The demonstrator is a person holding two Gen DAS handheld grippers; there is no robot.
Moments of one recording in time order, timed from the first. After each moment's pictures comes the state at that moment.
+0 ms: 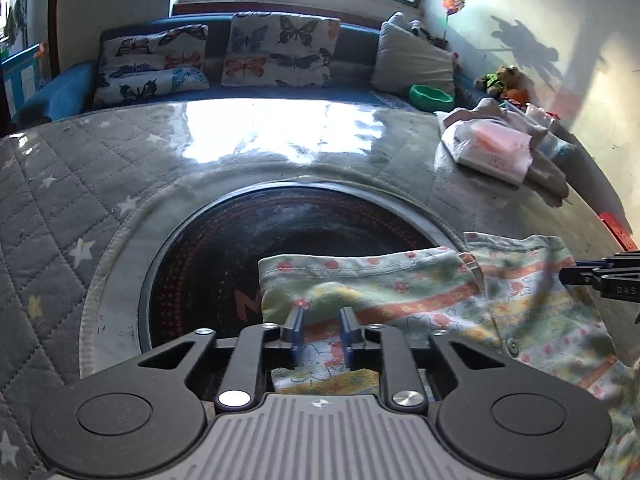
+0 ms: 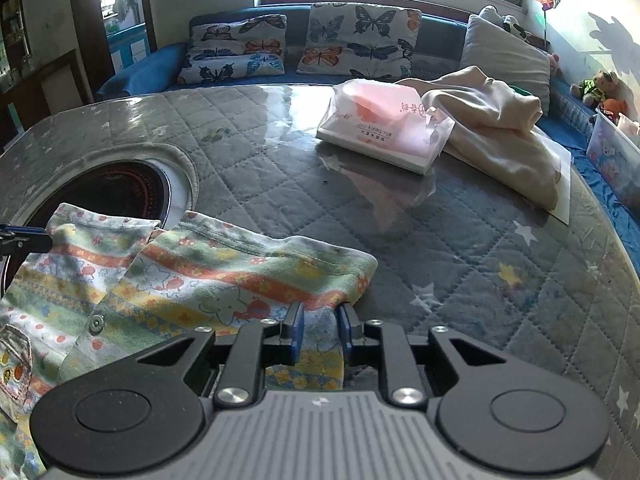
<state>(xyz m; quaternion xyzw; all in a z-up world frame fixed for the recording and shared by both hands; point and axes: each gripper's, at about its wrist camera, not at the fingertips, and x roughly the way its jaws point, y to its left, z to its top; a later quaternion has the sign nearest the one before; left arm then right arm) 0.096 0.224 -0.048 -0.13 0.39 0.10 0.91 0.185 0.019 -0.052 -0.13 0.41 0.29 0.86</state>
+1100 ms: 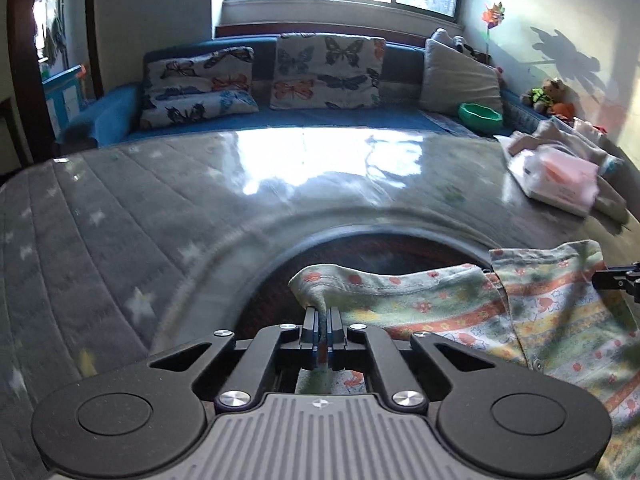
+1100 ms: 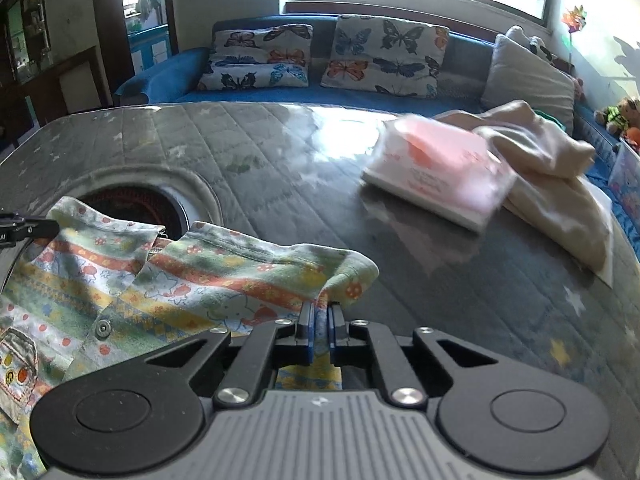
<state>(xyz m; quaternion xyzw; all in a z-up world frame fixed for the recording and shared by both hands) 0.117 0.261 -0.040 -0.09 0.36 0.18 0.91 0.210 0.076 -0.053 -0.15 0.38 0.32 0.85</state>
